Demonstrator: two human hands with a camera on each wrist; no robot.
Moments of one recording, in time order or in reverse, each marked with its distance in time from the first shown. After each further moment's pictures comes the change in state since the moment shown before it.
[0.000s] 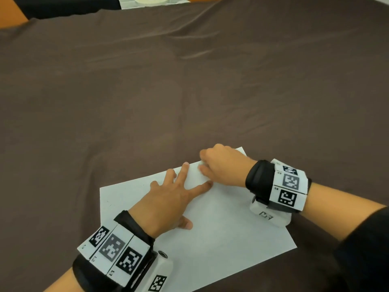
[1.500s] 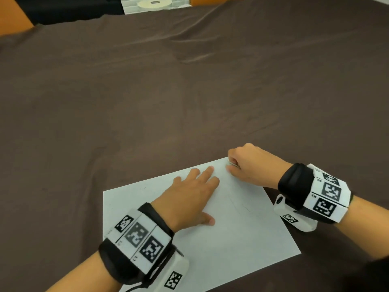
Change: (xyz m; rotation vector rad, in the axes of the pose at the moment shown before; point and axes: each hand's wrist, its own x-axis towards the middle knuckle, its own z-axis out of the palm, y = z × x) left_hand 0.015 0.014 -0.024 -0.115 0.025 0.095; right_hand -0.024 0.044 -0.010 -0.033 -0.001 0.108
